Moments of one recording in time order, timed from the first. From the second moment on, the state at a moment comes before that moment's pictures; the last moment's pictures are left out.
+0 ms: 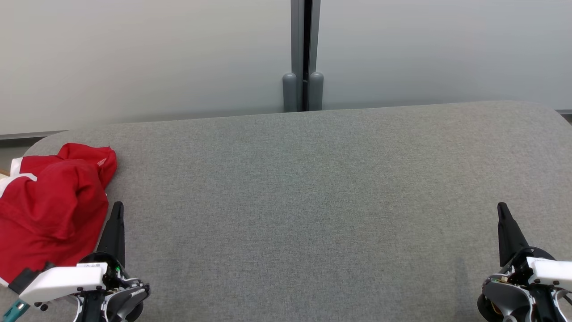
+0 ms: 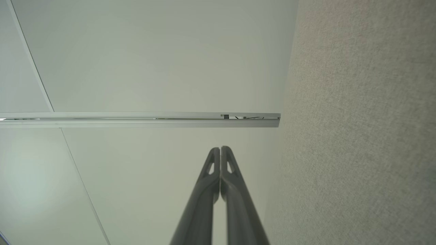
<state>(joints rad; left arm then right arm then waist) -0.11 0.05 0.11 0.24 -1.61 -0.13 0.11 -0.11 -0.05 -0.11 0.25 1.61 0.13 0.11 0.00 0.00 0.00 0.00</state>
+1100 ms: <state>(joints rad) -0.07 0.04 0.09 0.27 -1.61 -0.13 0.09 -0.08 -0.04 -0.10 0.26 1.60 0.13 0.09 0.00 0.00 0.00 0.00</state>
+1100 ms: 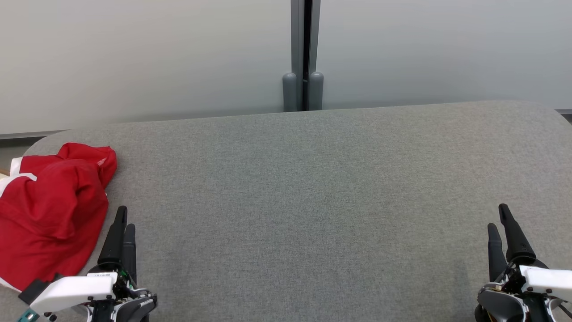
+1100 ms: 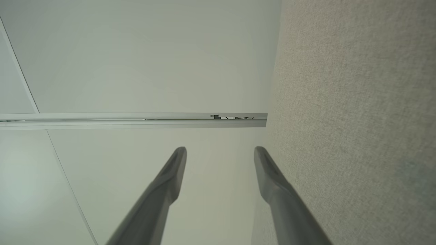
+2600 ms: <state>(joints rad) -0.09 0.09 -0.03 0.14 -0.86 -0.13 -0.09 -0.10 -0.11 0.02 0.18 0.81 0.13 -0.07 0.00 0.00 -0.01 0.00</state>
